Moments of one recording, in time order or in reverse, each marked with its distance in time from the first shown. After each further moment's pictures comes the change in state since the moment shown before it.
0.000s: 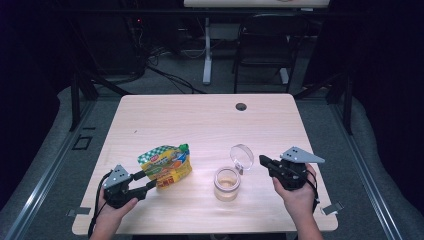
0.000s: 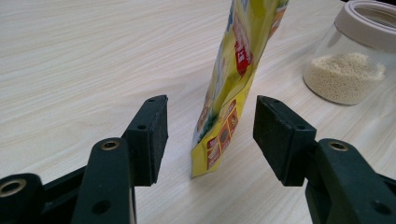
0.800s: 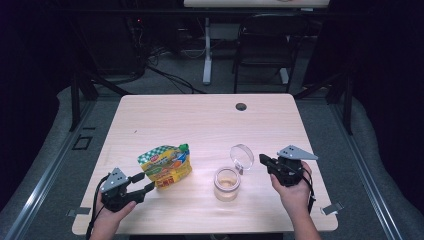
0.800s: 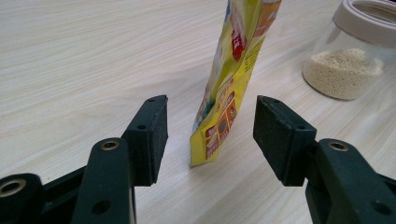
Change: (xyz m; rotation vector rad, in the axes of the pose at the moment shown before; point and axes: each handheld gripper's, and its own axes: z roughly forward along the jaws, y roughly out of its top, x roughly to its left) left arm -0.002 -0.005 -0.006 0.001 0.008 -0.007; right arm -0.013 -0.012 0.023 0.030 -0.041 0.028
